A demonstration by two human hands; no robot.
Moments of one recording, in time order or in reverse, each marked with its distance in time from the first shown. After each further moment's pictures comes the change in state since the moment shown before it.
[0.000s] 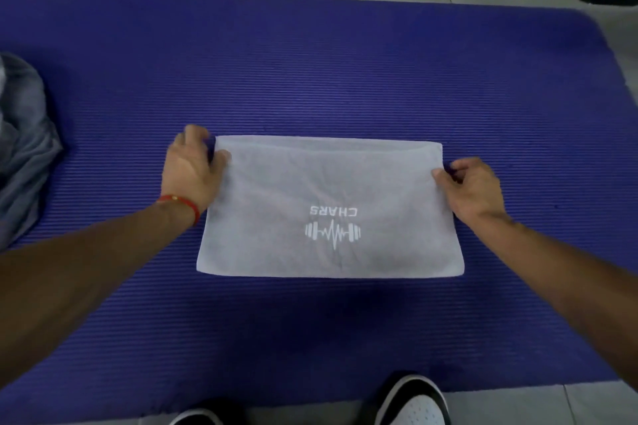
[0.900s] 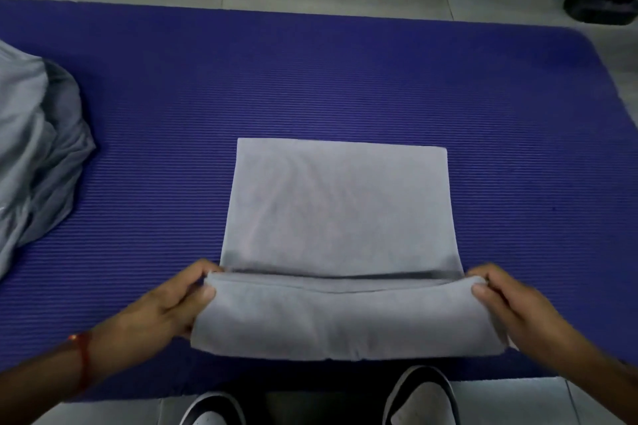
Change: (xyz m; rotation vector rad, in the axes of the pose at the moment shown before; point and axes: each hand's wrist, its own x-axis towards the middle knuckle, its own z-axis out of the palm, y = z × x) left_hand -0.180 -0.031 -0.091 -0.704 -0.808 -0.163; right_hand -0.163 0.062 -0.067 -0.024 -0.482 -0.290
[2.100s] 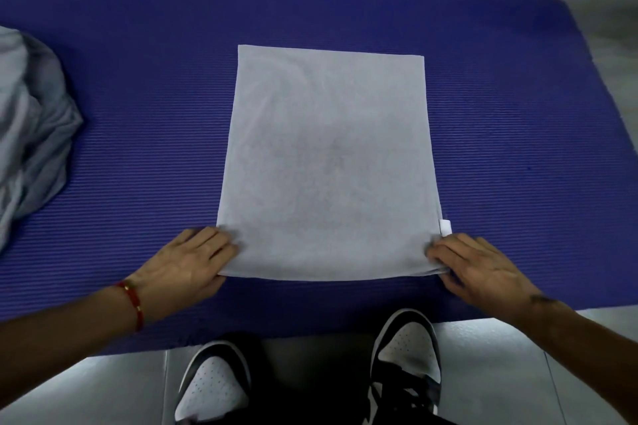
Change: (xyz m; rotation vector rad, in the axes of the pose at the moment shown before) left_hand 0.032 -0.044 -0.003 1.513 0.054 0.615; right_hand 0.004 0.041 0.032 -0.767 0.118 -0.503
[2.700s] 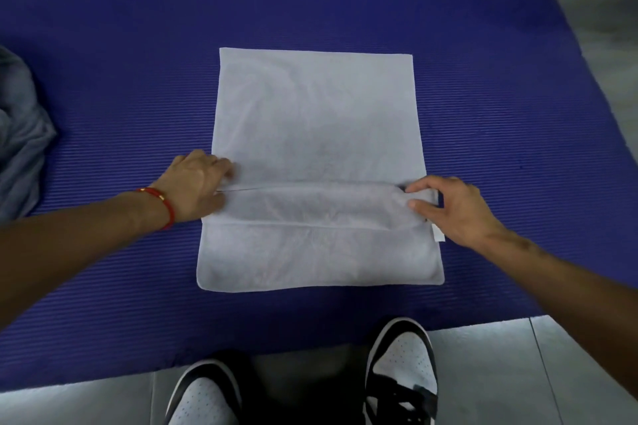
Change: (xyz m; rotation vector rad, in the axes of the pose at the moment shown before) left_hand 0.118 -0.076 -0.031 -0.253 -0.151 -0.382; right_hand 0.097 0.016 -0.043 0.654 -0.042 0.626
